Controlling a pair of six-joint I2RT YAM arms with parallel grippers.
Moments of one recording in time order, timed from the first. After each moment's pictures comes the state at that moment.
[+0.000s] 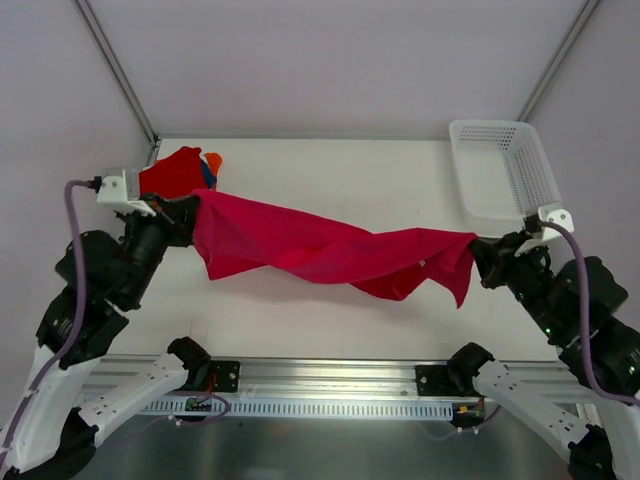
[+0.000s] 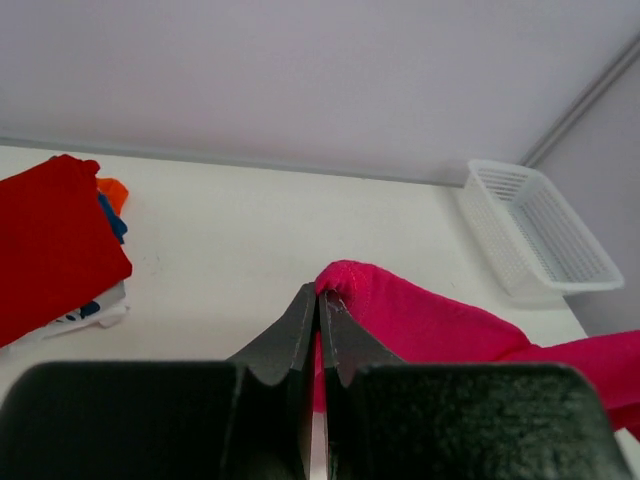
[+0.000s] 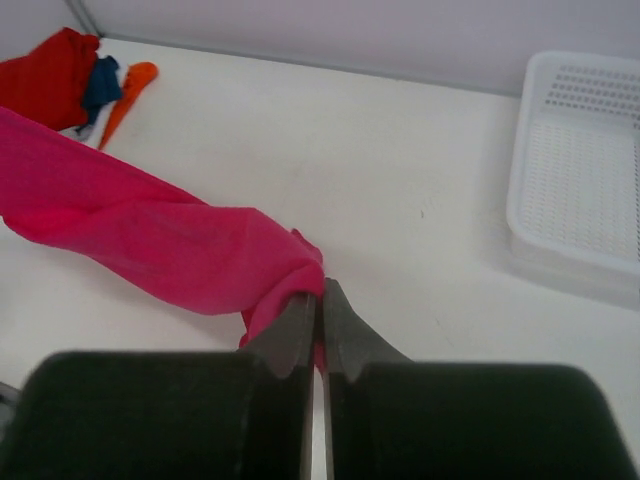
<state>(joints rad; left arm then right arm) -0.64 0.68 1.25 -0.59 -0.43 -0.30 0.67 0.57 1.27 -0.90 0.33 0.14</state>
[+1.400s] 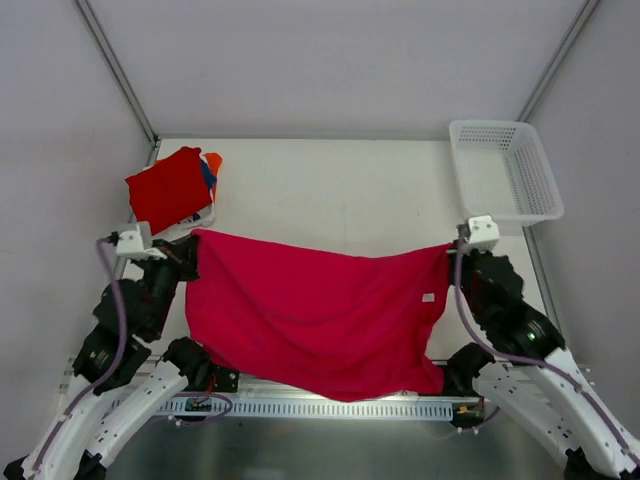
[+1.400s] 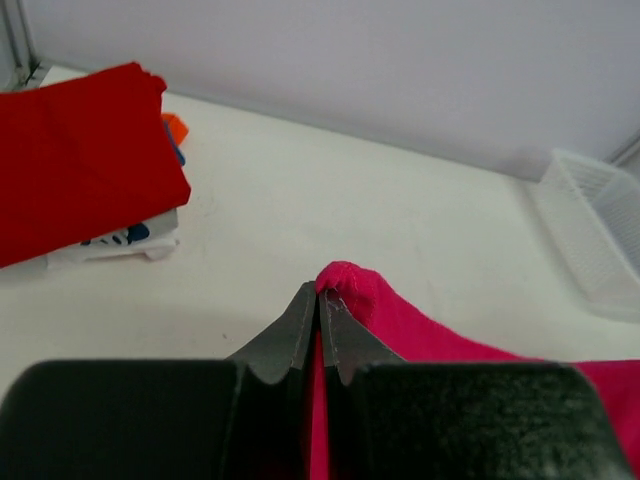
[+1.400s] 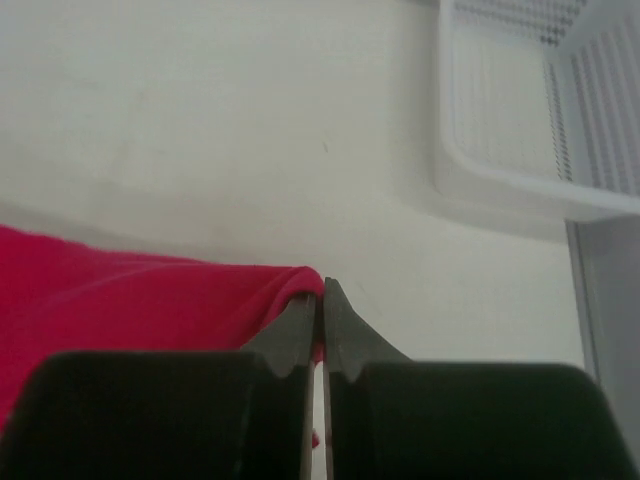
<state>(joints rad) -0.59 0.23 0.78 -0.50 -0.49 -0.33 0.63 0.39 0.73 -0.56 0.47 0.01</state>
